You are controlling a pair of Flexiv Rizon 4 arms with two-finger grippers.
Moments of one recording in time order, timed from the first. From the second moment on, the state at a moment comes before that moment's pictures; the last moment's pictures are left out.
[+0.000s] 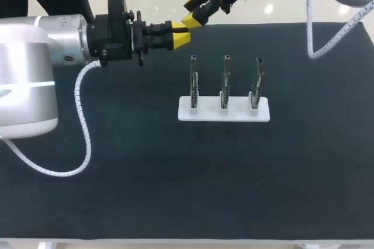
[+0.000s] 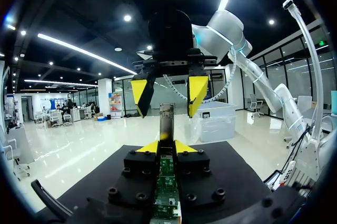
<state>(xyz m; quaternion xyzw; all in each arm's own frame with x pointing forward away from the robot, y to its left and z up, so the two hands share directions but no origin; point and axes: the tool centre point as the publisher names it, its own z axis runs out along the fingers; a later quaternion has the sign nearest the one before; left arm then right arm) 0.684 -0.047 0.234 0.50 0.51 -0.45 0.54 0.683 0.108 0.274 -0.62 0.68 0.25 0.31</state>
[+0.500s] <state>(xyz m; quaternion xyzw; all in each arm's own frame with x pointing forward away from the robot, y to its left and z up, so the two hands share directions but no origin) 0.684 -0.047 0.234 0.50 0.51 -0.45 0.54 0.684 0.104 0.274 -0.62 0.67 0.25 0.31</state>
